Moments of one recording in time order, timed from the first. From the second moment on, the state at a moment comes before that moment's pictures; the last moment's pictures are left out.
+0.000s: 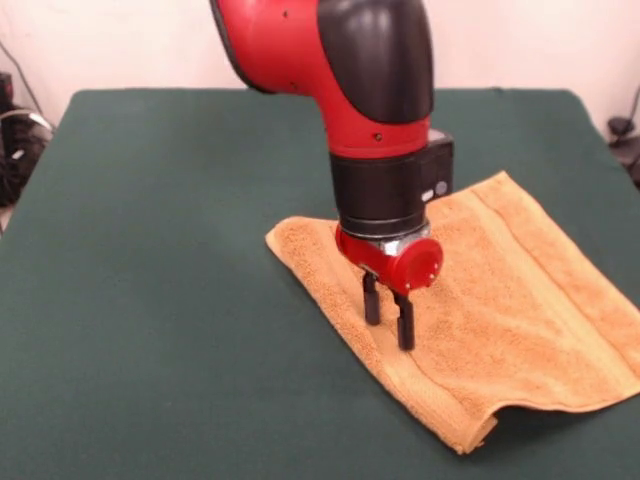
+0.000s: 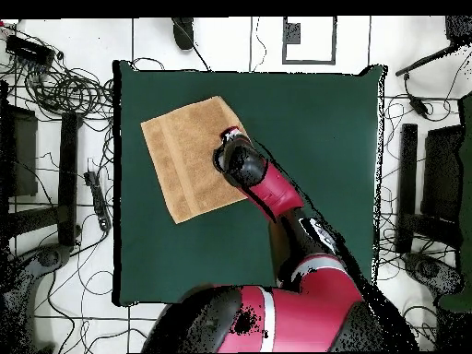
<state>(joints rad) -0.23 -0.33 0.13 1.58 0.55 0.07 2.05</state>
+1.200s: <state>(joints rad) -0.27 -0.24 0.10 1.43 0.55 0.76 2.05</state>
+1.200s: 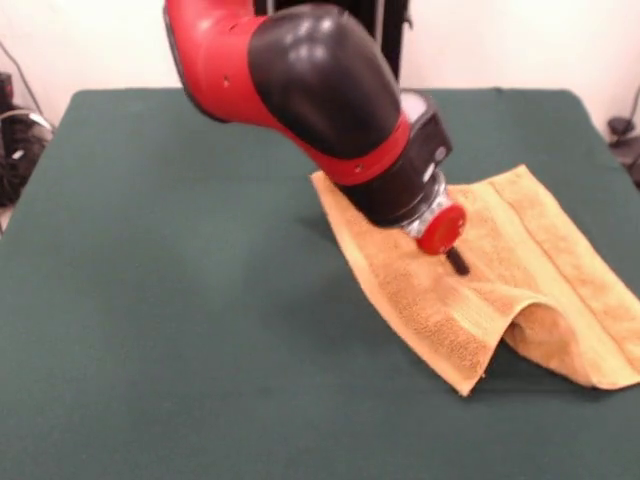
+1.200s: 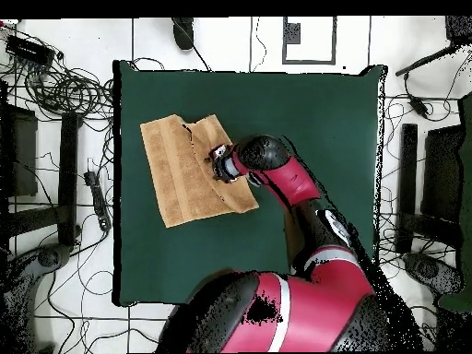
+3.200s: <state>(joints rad) -0.29 -0.11 -0.20 1.06 0.24 0.22 2.23</state>
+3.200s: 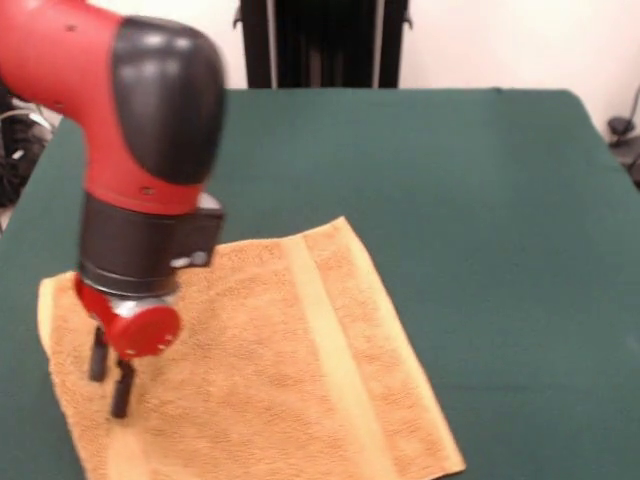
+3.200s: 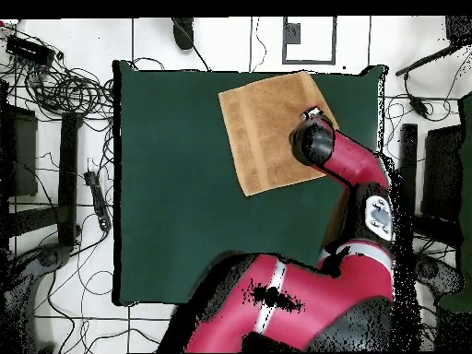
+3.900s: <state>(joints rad) -0.58 -0.22 0.13 1.17 0.15 0.37 2.23</state>
